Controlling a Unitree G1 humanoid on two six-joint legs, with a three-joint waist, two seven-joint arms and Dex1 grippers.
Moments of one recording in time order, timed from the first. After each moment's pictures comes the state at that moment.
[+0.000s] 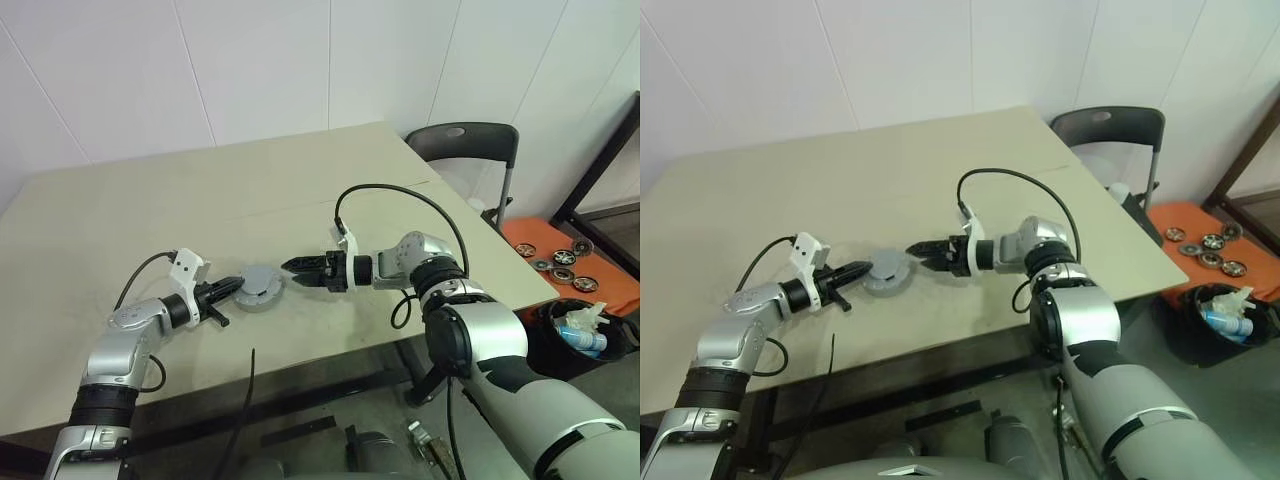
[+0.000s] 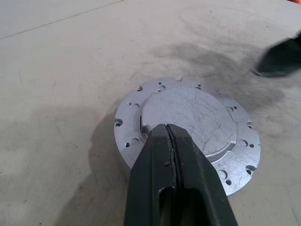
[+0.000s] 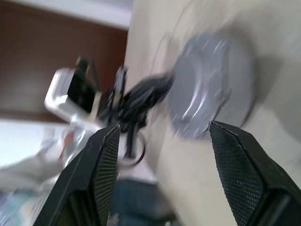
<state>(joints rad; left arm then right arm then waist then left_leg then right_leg) -0.24 0.52 0.08 0.20 -0.35 0.36 -0.83 -1.11 -0.10 -0.17 1.16 0.40 1.19 0.96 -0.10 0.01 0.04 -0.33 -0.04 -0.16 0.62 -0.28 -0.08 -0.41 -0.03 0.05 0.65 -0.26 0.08</state>
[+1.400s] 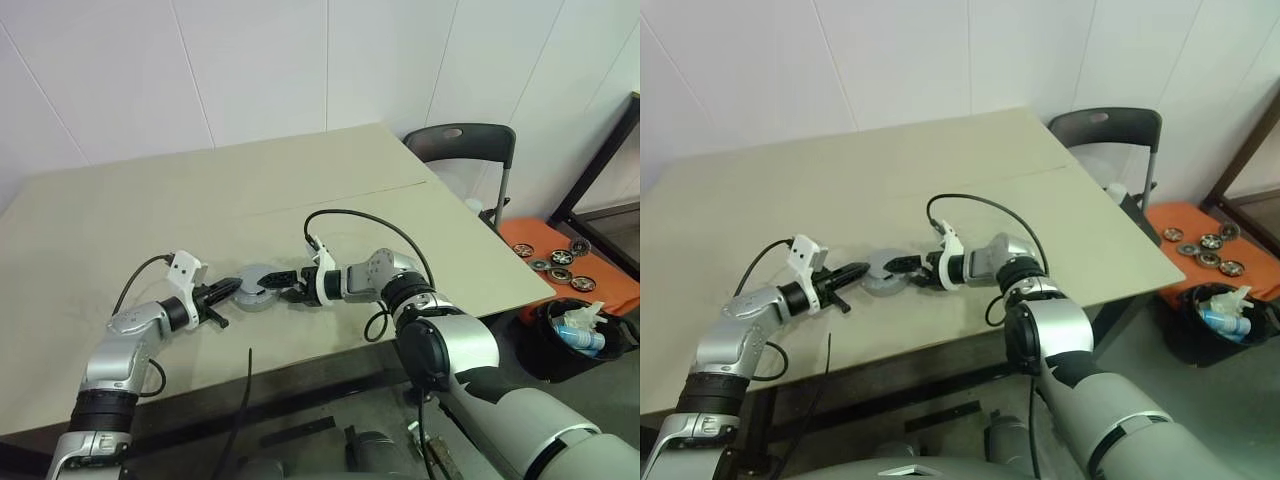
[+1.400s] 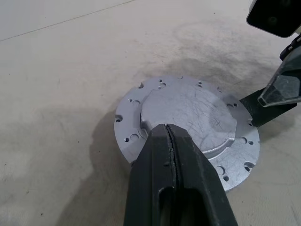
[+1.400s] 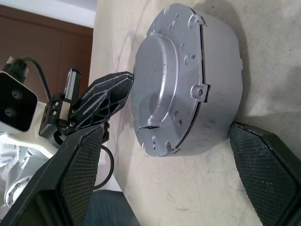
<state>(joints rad) -0.21 0.51 0.10 0.18 -0.35 0.36 -0.80 -1.08 0.06 -0.28 1.21 0.38 1.01 0.65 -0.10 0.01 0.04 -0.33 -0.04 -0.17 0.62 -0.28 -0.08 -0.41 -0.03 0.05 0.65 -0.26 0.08</state>
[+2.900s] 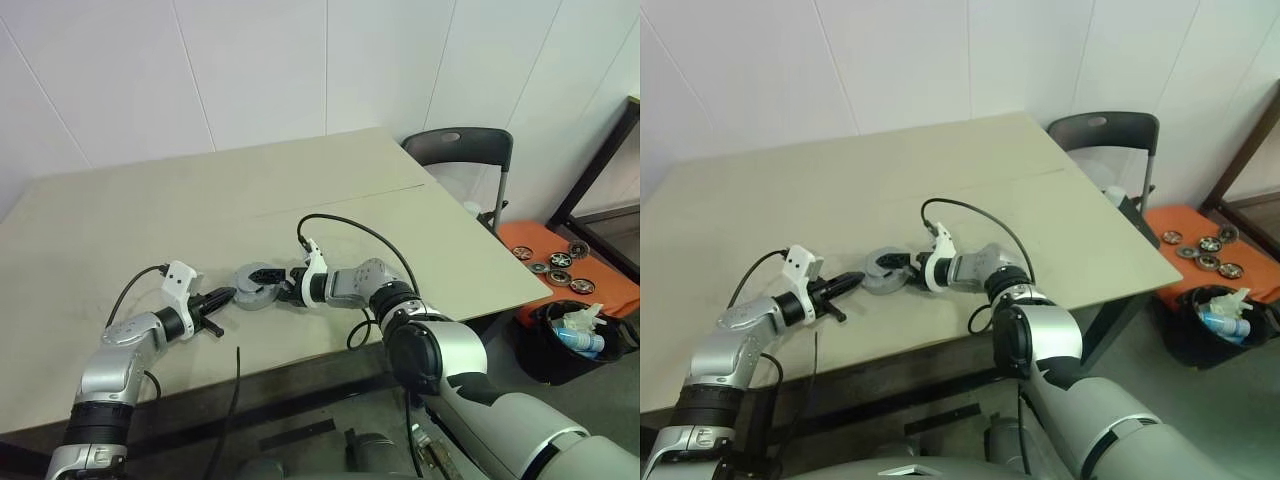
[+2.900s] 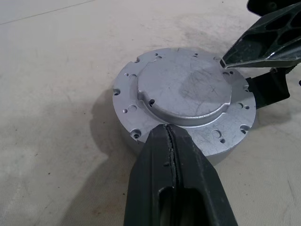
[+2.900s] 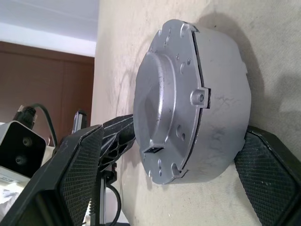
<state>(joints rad) -0.16 0.51 0.12 0.17 -0.34 0.36 -0.79 -1.07 0.14 -0.41 1.26 0.42 0.87 0.47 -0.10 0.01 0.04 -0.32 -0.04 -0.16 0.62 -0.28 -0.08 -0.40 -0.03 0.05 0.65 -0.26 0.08</state>
